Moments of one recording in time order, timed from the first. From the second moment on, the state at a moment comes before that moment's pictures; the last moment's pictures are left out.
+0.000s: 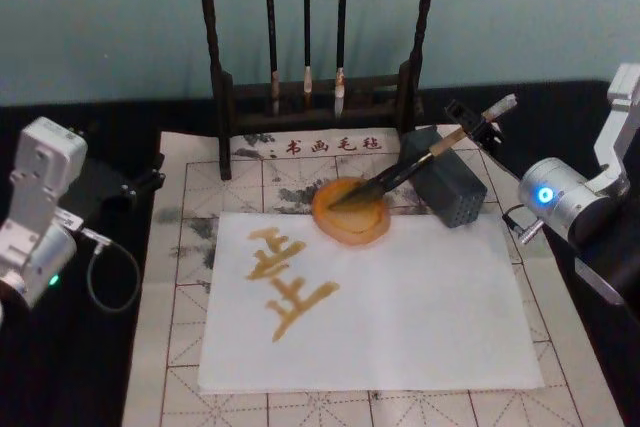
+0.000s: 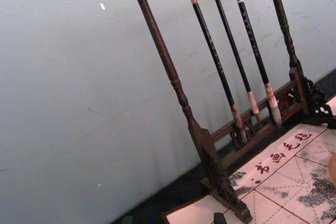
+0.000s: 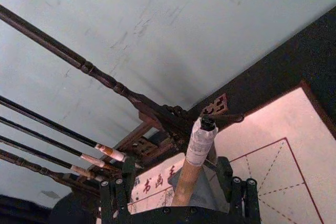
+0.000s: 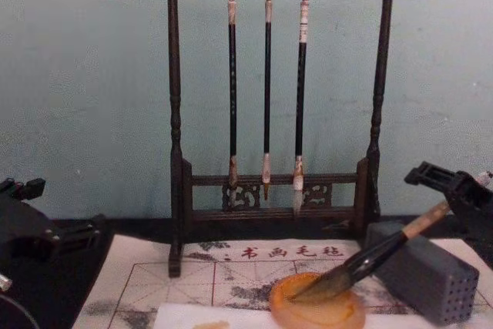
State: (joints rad) left arm -0.20 0.60 0.45 -1.41 -0.25 -0.12 0.03; right arm 0.34 0.29 -0.25 -1.27 1.18 0.28 0.02
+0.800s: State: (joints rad) left arm -0.20 0.60 0.45 -1.41 -0.25 -0.12 0.03; right arm 0.34 0.29 -0.25 -1.27 1.18 0.28 0.02
